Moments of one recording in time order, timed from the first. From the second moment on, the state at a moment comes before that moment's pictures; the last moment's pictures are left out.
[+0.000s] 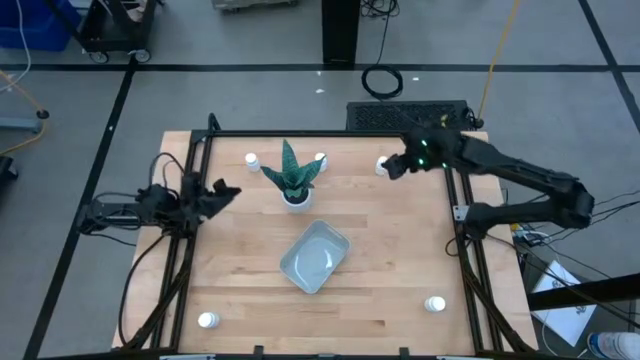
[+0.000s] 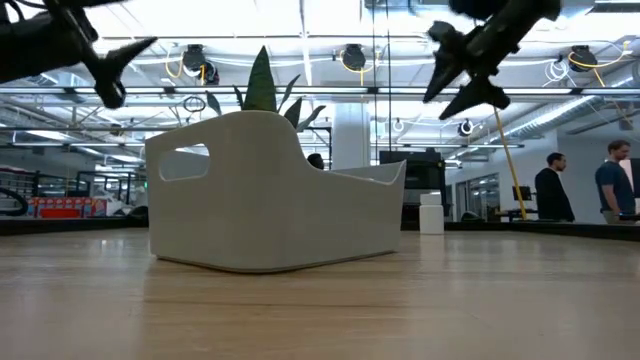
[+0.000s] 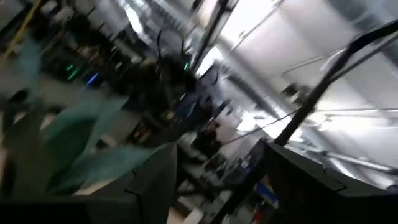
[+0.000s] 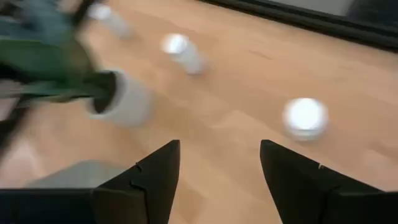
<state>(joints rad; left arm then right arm) 0.00 0.01 0.01 0.35 -0.07 -0.72 -0.53 1.11 0.97 -0.68 -0.06 0.58</state>
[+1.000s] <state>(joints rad) 0.00 0.15 0.01 0.01 -0.04 -0.37 -0.70 1.49 1.09 -0.81 -0.11 0.29</state>
